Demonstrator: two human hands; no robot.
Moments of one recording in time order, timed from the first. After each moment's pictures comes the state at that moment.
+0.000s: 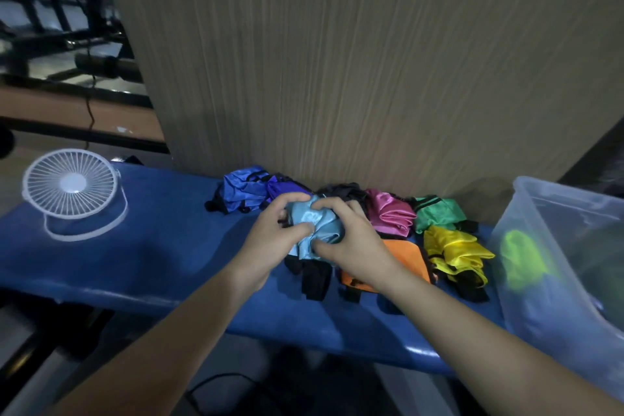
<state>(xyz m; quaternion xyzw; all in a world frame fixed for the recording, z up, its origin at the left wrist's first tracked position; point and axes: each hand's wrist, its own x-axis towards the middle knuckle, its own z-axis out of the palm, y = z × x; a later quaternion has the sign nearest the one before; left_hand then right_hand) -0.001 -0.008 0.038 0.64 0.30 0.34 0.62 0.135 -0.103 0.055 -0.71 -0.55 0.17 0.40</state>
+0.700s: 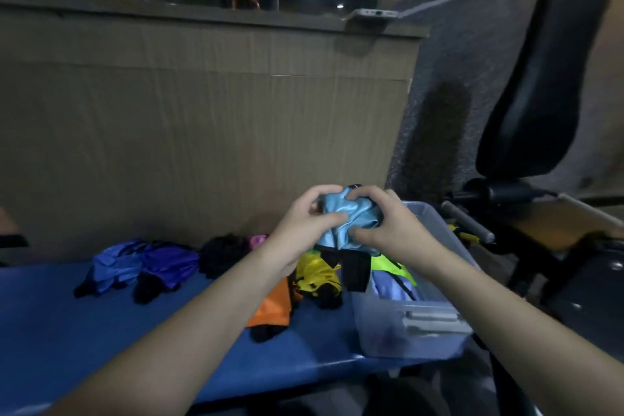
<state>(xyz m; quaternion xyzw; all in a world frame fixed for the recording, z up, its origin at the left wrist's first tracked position) 0.176 -0.194 0.187 0.70 0.11 0.24 0.66 0.284 -0.332 0.196 -0.79 -0.45 0.01 0.43</state>
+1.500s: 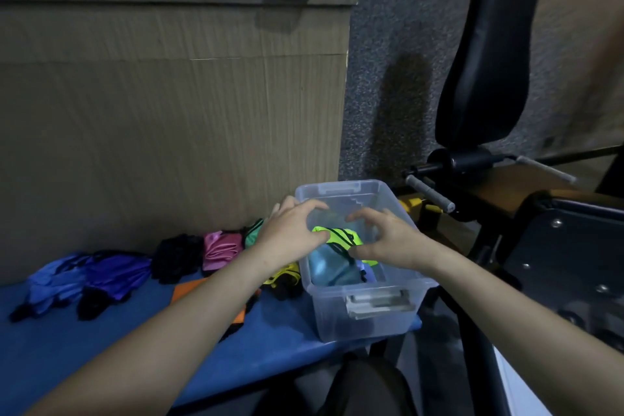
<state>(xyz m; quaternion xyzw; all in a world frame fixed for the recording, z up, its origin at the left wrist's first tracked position) 0.241 -0.235 0.161 0.95 0.18 0.12 0.22 0.356 -0.413 0.153 -0.87 -0.39 0.11 0.28</state>
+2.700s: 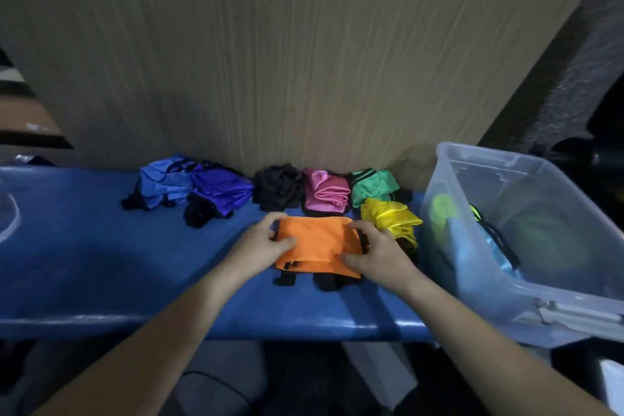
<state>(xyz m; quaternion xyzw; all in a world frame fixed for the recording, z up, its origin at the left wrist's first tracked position) 0.083 -0.032 -0.014 0.79 0.37 0.10 0.48 0.244 -0.210 0.013 -0.86 -0.39 0.20 0.26</state>
